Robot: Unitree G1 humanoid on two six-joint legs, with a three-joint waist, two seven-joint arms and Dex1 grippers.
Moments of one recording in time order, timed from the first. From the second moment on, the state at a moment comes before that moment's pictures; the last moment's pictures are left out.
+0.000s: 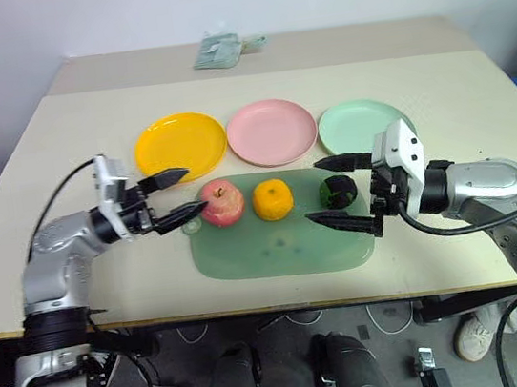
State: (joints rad) left arm -0.46 0.57 0.10 0.19 -0.51 0.27 -1.23; right arm -0.36 -0.77 -0.02 -0.51 0.59 0.66 0.88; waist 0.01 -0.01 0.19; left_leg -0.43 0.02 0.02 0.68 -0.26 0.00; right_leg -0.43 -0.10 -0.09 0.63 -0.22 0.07
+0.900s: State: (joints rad) left arm -0.51 0.50 0.01 0.32 -0.36 0.17 -1.15; right arm -0.41 -0.72 -0.06 -0.51 0.69 0.75 0.79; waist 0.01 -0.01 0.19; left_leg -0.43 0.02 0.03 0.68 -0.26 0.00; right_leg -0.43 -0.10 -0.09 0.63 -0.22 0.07
